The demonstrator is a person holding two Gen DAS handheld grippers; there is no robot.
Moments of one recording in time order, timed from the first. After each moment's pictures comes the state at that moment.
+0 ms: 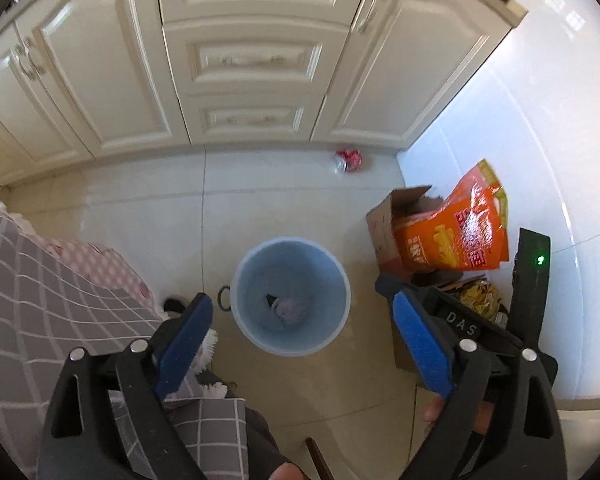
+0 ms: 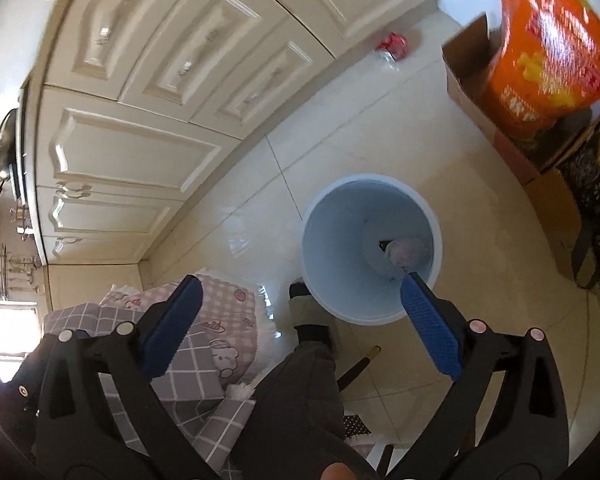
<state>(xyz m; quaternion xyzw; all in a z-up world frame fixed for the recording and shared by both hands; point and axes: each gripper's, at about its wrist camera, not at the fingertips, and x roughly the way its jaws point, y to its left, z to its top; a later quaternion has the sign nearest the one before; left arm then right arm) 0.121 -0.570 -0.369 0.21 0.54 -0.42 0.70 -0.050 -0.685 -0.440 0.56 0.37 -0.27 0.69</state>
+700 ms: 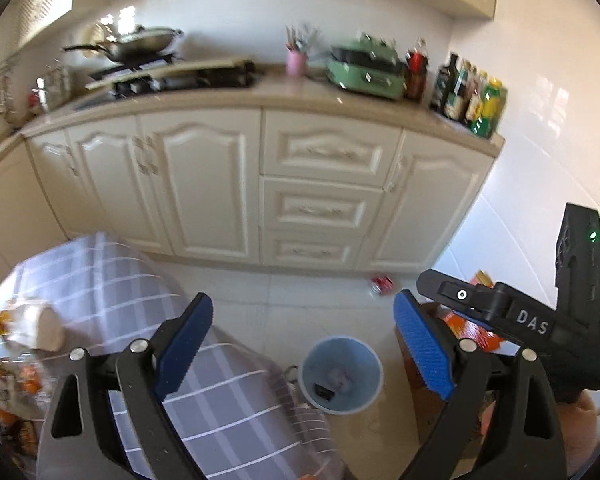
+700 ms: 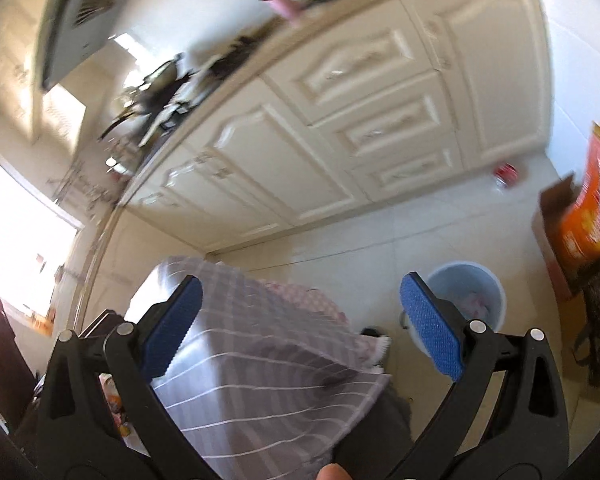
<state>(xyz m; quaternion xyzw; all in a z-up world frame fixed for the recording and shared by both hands) 0.112 -0.375 -0.175 0.11 0.34 -0.39 0.85 -0.002 -0.551 -0.205 0.40 0.28 -0.15 0.86</state>
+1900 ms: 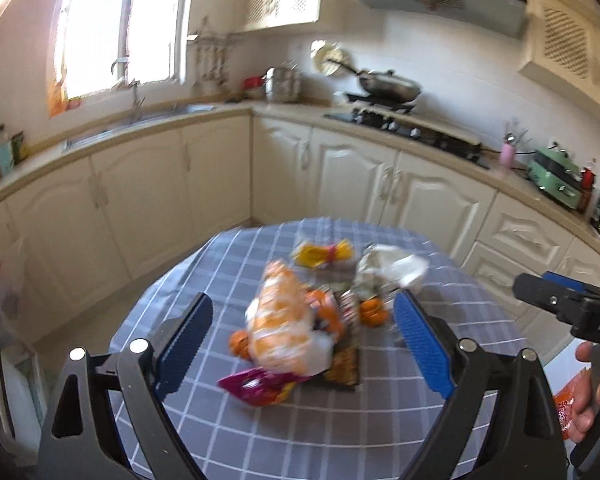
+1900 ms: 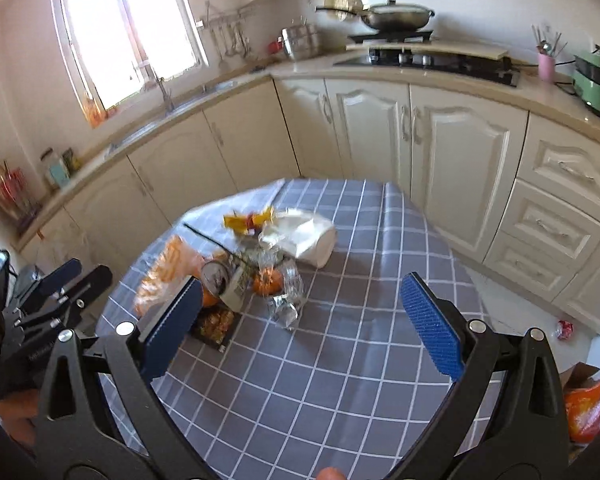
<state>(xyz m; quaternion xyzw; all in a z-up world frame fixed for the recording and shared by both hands) 0.146 -0.004 -0.159 -0.01 0.31 -0.09 0.95 0.129 -0.259 -0.151 0.10 0.35 0.05 0.93</state>
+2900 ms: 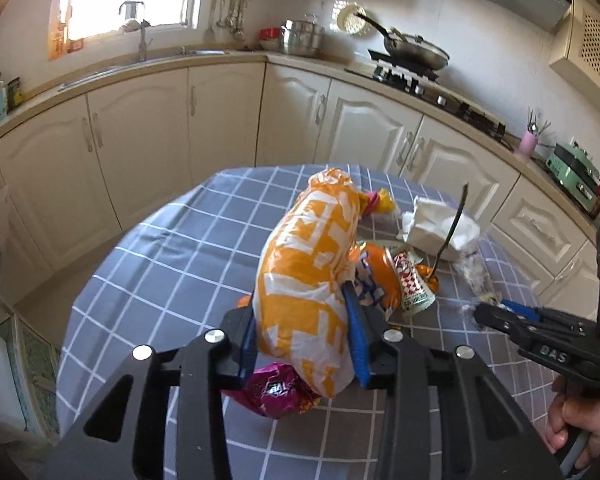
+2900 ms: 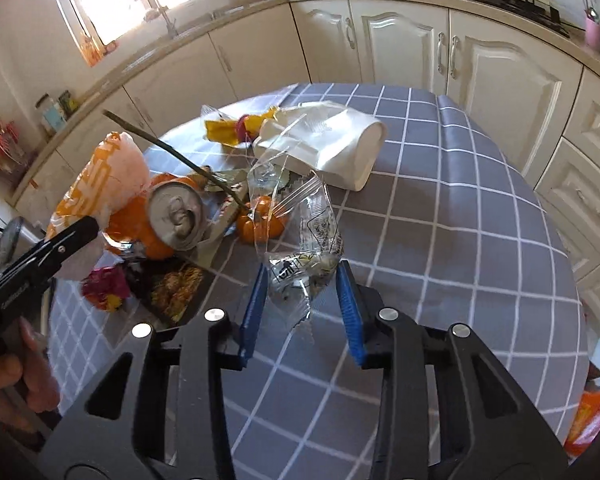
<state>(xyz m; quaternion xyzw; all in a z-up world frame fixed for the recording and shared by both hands) 0.187 0.011 -0.225 -0.05 0.37 -0.09 0.93 0.178 -0.240 -0.236 0.10 0.43 0.10 0.89</state>
